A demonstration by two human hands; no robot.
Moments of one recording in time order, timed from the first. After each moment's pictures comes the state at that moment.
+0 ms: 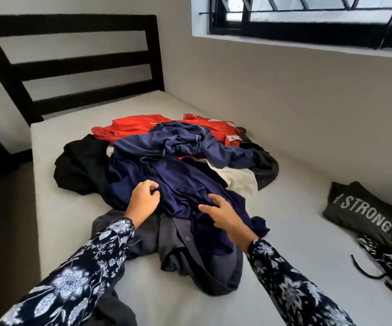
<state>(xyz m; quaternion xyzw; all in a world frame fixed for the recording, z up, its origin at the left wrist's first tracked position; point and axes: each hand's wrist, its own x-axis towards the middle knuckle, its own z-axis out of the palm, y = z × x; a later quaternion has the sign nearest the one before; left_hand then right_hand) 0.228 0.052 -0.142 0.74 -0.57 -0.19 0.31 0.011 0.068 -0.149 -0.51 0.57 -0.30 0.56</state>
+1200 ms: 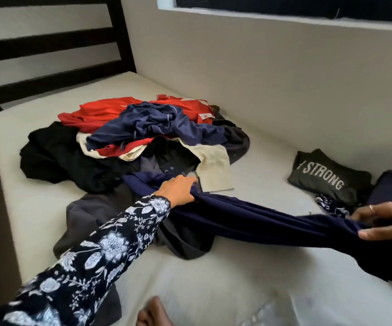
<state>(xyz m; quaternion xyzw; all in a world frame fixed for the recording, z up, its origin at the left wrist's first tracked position) 0.095 0.059 -0.140 0.60 -0.79 -0.13 -0.05 -0.319 0.193 -0.057 -0.63 0.63 -0.08 0.45</state>
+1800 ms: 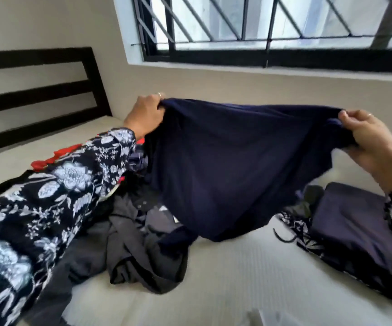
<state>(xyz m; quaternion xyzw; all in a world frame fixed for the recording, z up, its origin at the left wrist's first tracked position) 0.054 0.004 0.077 0.53 -0.78 0.00 0.33 -0.333 0.154 0.047 -0.39 0.56 -0.67 0.31</state>
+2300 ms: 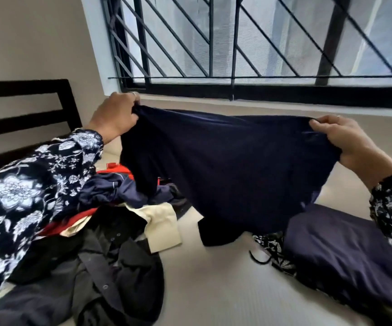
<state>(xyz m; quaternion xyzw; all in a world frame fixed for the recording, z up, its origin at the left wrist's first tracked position) 0.044 0.006 0.148 0.47 -0.80 0.14 0.33 -0.371 0.163 0.107 -0.42 0.62 -0.62 0.24</state>
